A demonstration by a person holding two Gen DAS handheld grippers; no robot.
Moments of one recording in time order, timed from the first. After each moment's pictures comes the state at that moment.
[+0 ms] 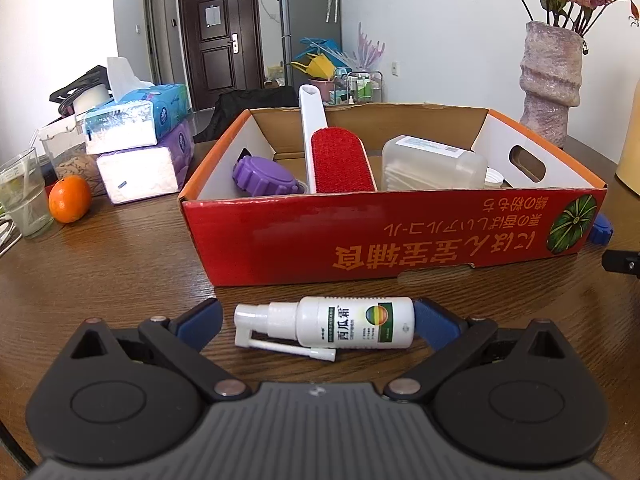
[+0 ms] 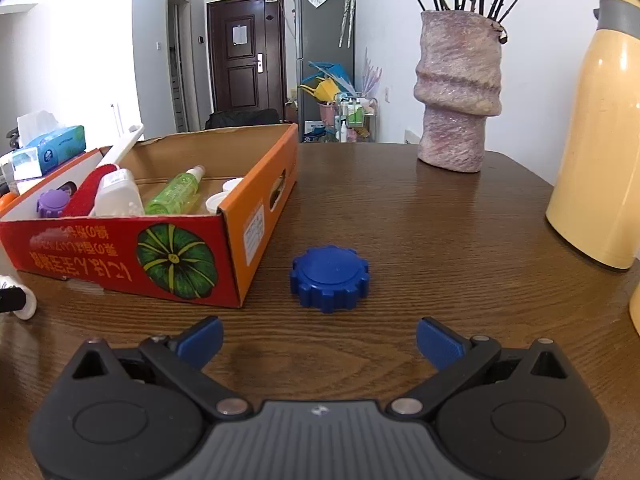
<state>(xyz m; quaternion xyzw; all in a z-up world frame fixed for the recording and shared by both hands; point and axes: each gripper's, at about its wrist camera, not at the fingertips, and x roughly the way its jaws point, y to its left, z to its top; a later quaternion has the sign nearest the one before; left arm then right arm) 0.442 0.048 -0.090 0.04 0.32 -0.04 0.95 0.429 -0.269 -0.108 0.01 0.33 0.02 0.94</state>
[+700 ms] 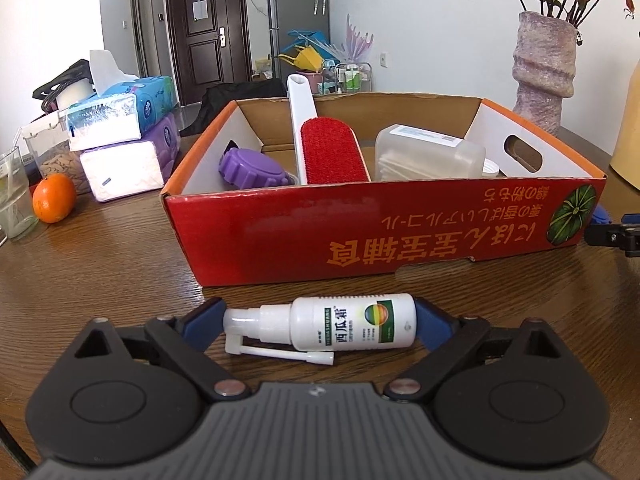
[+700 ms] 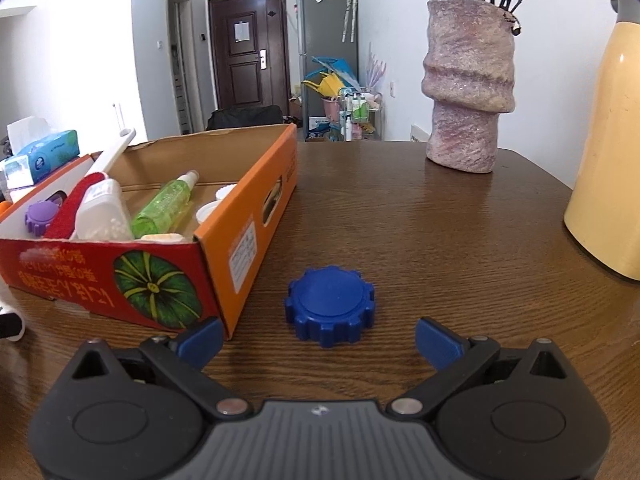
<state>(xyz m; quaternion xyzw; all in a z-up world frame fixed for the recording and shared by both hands) 0.452 0.049 -0.096 0.05 0.33 -0.06 0.94 0.460 -0.274 -0.112 0.02 0.34 0.03 0.94</state>
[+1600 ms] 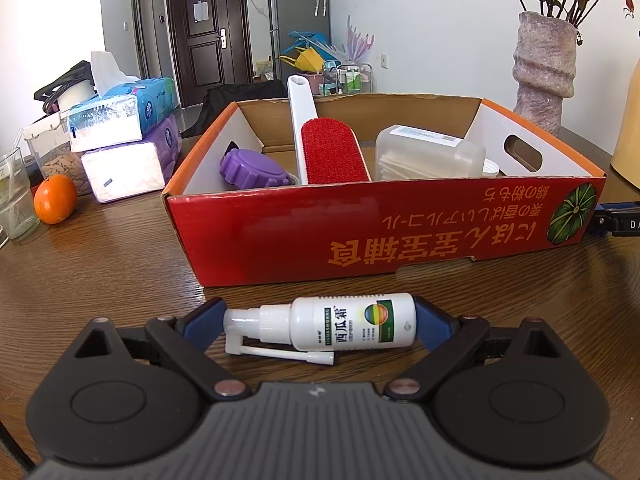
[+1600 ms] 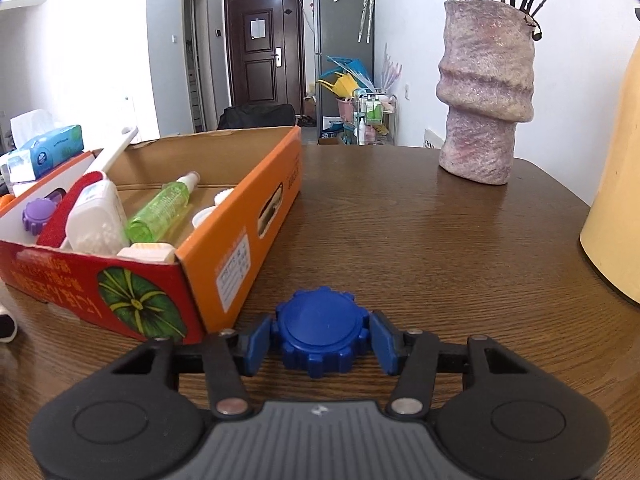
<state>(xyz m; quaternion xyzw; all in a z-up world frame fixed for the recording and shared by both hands) 0.450 0.047 -0.096 0.05 0.33 -0.06 0.94 0.480 -0.281 -0.113 0.01 0.33 0.05 0.94</state>
